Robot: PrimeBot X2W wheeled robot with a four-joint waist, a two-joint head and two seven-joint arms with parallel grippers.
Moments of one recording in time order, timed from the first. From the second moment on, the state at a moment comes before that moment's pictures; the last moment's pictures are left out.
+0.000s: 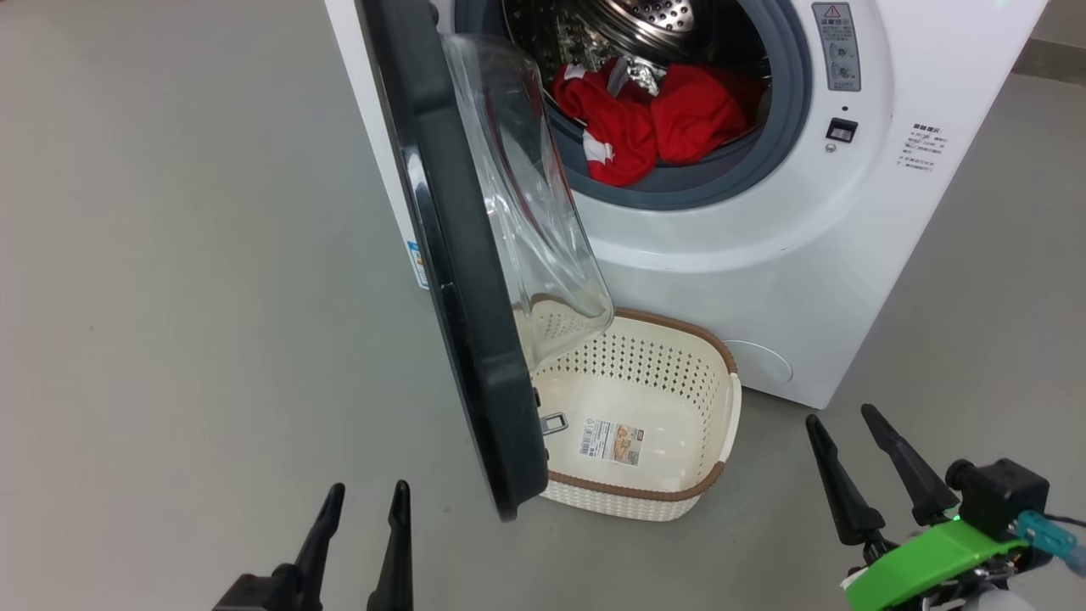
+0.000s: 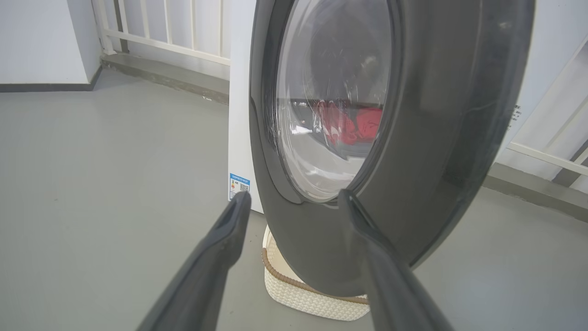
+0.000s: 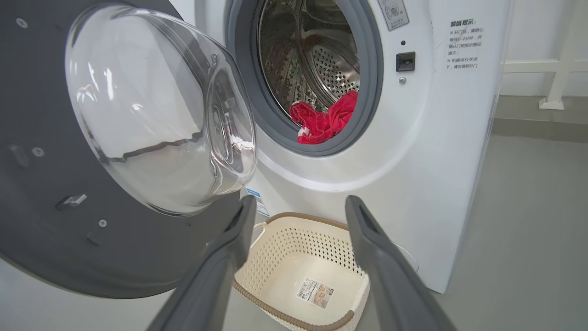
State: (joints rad) left arm 0.00 0.04 -0.20 0.17 -0.34 0.05 -0.25; right arm -0.07 -0.22 0.18 0.30 0.55 0.13 -0.25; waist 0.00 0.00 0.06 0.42
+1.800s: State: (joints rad) left arm -0.16 0.05 -0.53 -0.13 -0.30 0.03 -0.26; right arm -0.01 -0.16 0.12 0.25 0.38 0.13 -0.25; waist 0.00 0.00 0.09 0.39
